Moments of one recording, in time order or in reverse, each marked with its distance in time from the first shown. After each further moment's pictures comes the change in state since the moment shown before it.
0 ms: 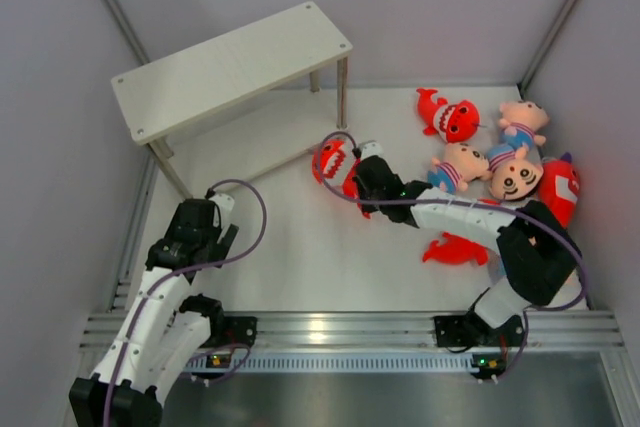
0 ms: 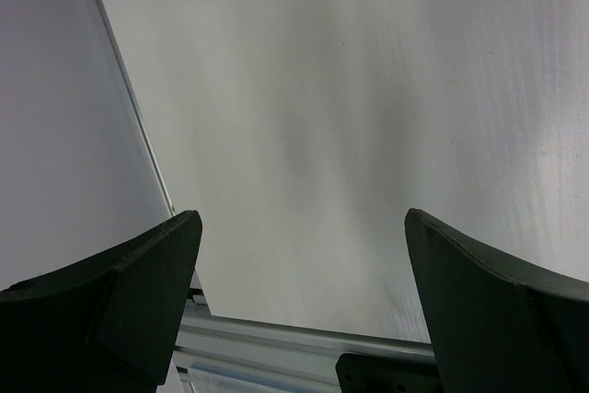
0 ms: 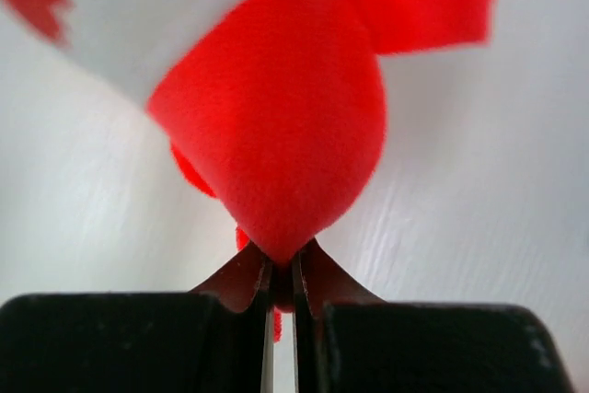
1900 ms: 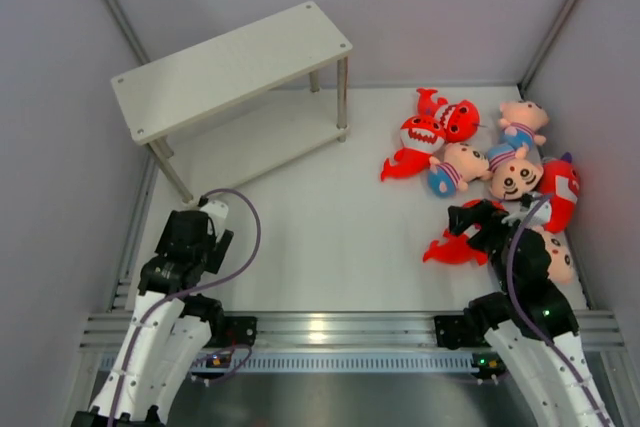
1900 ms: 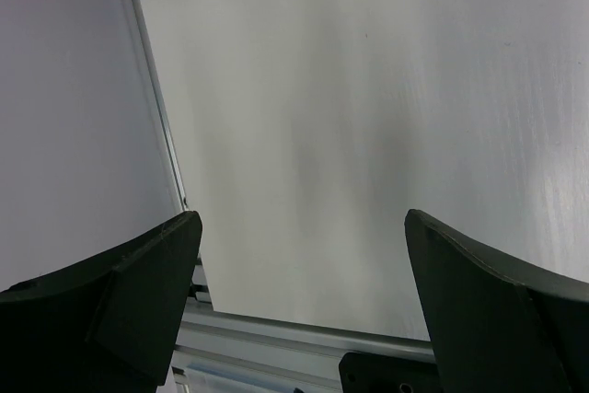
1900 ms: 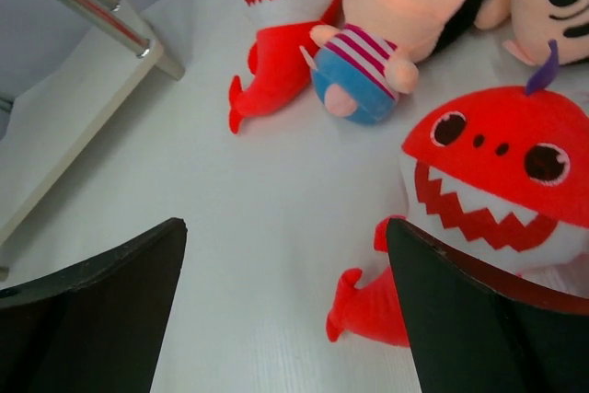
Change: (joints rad) left arm 0.000 -0.173 -0.031 -0.053 -0.027 0.003; right arm -0.434 -1.440 -0.501 -0.365 -0.090 0.237
